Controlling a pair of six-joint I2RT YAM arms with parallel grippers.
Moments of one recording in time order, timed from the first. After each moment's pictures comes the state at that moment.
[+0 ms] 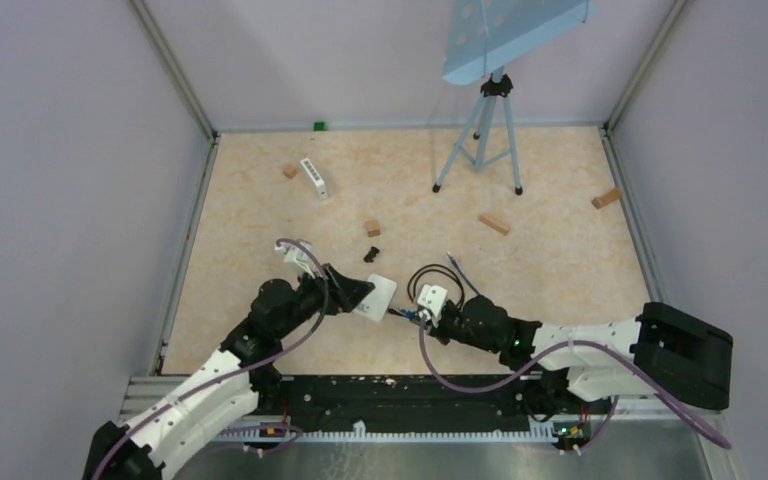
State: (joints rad) left arm -0.70 0.56 0.20 0.16 0.12 -0.84; right arm 1.17 1.19 0.26 0.64 0.08 -0.17
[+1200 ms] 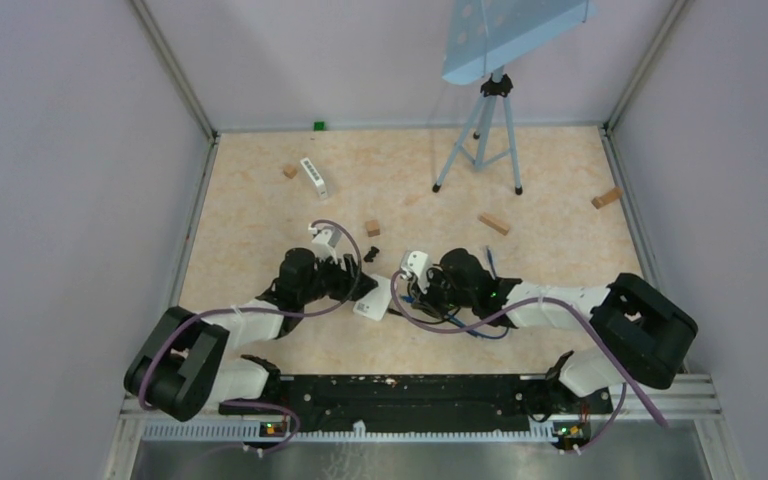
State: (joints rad) left arm -0.43 1.26 0.28 0.53 0.38 -0.51; right arm 0.87 1.42 0.56 0.21 -0.25 -0.20
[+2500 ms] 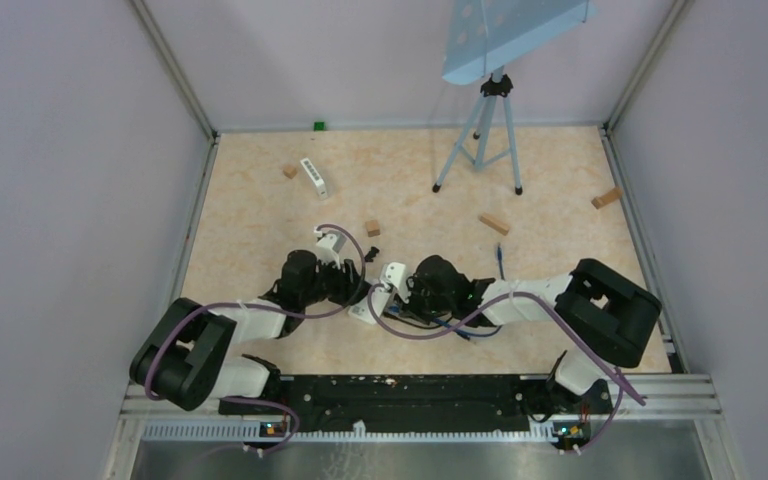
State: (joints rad) left arm -0.43 1.33 0.27 0.56 0.40 -0.40; right arm 0.97 1.59 0.65 0.22 -0.23 -0.23
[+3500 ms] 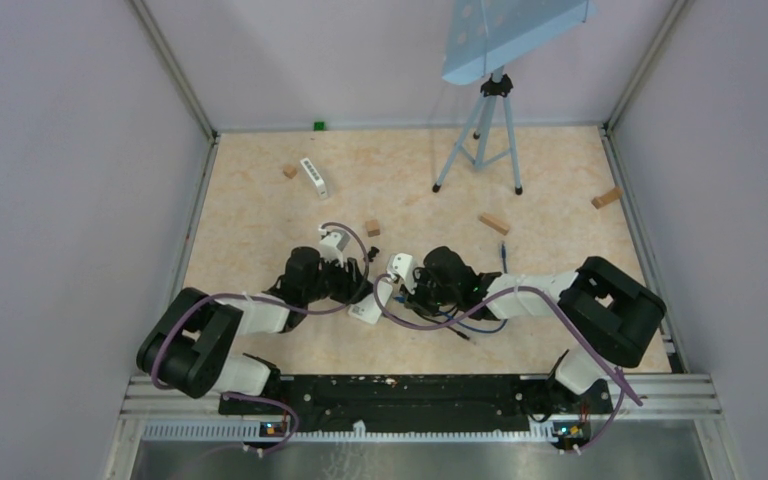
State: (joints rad) left arm -0.43 1.39 0.30 0.56 0.41 -0.37; right arm 0.90 1.58 0.65 0.22 -0.24 -0.27
